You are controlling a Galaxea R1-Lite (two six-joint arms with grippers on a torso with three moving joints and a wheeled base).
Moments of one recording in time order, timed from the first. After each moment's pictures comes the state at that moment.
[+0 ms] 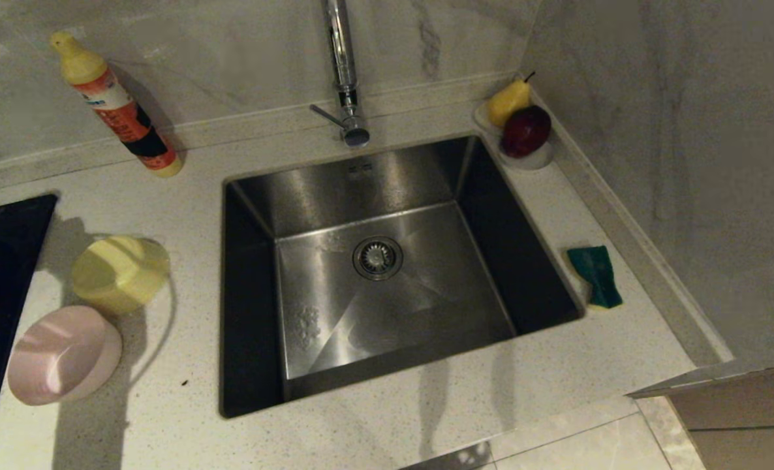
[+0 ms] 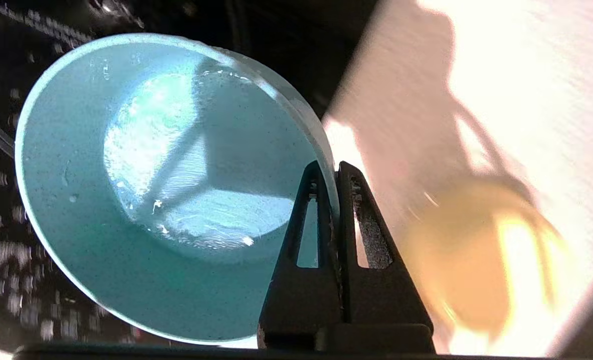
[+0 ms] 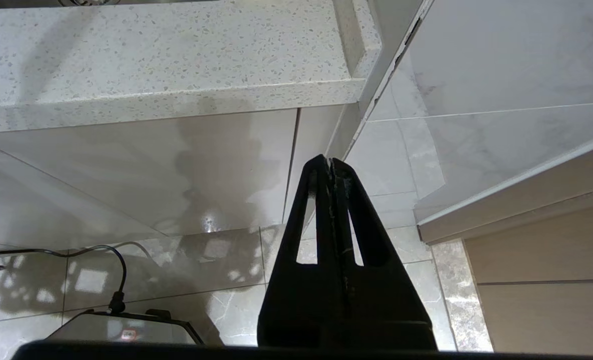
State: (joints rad) left arm 0.80 1.79 -1.72 0.57 -0.41 -0.14; right arm 0.01 0.00 0.00 0.00 0.04 -0.08
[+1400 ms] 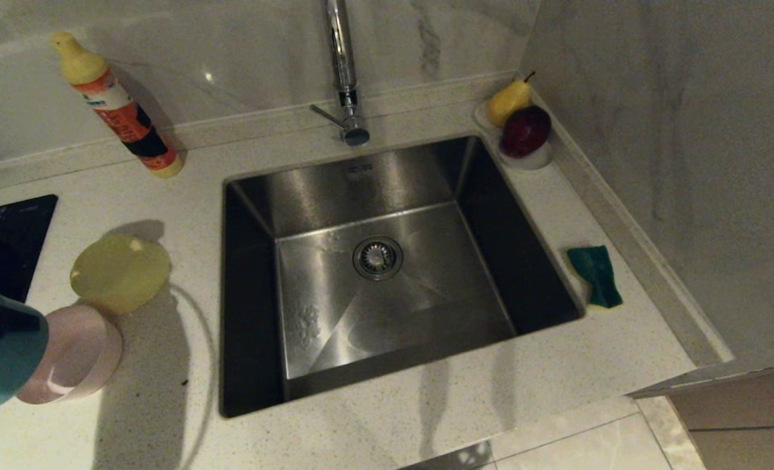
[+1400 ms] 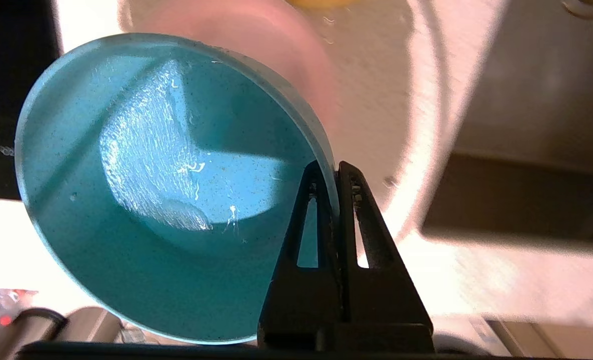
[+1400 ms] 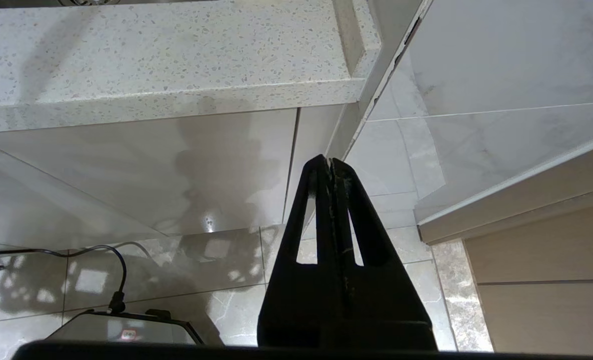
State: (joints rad) left arm 0.38 1.31 -1.19 0.68 -0.24 -0.11; right arm 0.01 0.00 0.00 0.00 0.04 -0.08
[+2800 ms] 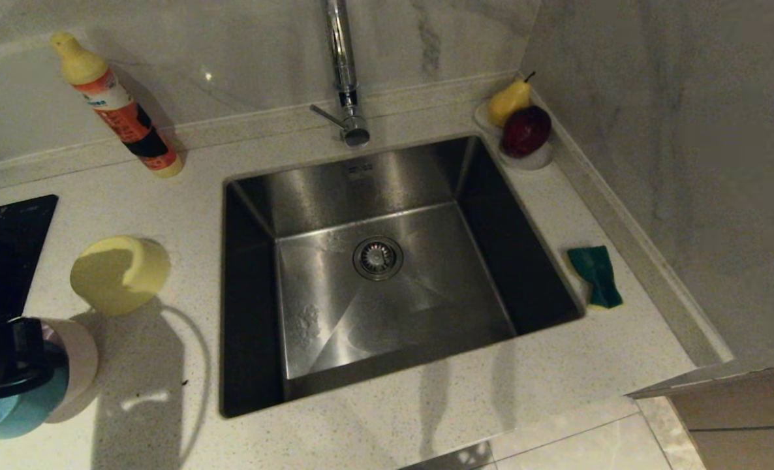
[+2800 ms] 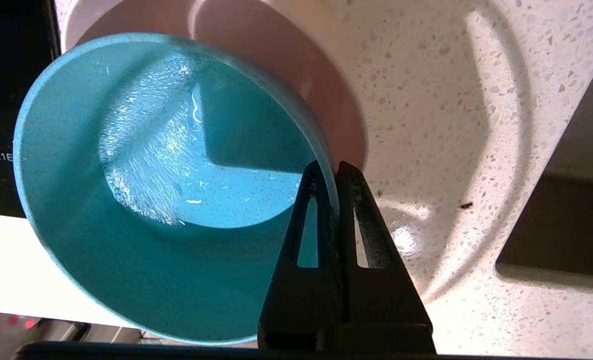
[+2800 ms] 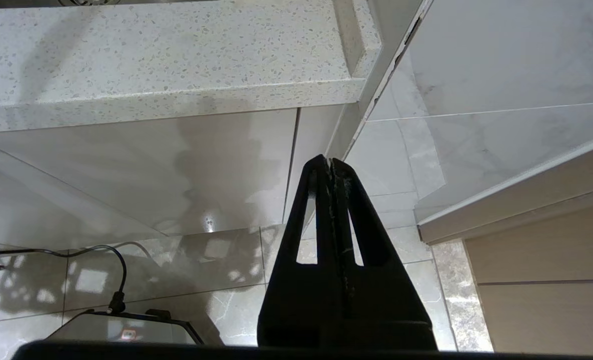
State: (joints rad) left arm 0.36 1.30 -0.87 0.35 -0.15 -0.11; right arm 0.01 0.00 0.00 0.00 0.04 -0.08
